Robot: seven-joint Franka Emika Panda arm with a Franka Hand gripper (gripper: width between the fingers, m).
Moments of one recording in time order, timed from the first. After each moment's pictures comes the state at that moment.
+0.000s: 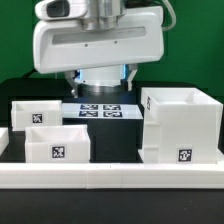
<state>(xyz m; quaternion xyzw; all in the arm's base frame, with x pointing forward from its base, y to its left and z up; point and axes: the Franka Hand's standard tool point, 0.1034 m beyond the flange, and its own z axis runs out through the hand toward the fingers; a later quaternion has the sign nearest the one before) 0.569 -0.030 0.114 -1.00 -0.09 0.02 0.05</state>
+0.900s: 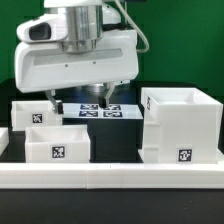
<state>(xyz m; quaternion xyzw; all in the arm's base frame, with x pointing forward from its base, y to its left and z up) 0.549 -0.072 0.069 -0.99 -0.14 0.00 0.03</state>
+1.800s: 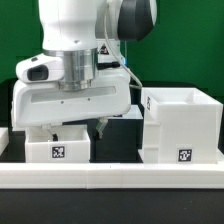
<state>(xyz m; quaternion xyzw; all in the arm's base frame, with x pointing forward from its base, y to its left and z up) 0.539 -0.076 0.009 -0.99 -0.13 0.01 0.02</state>
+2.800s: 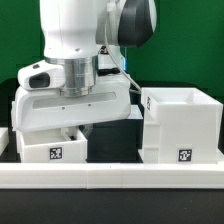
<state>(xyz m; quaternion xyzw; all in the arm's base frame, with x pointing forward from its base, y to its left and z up) 0.535 -0.075 0.006 -0.99 -0.13 0.01 0.02</state>
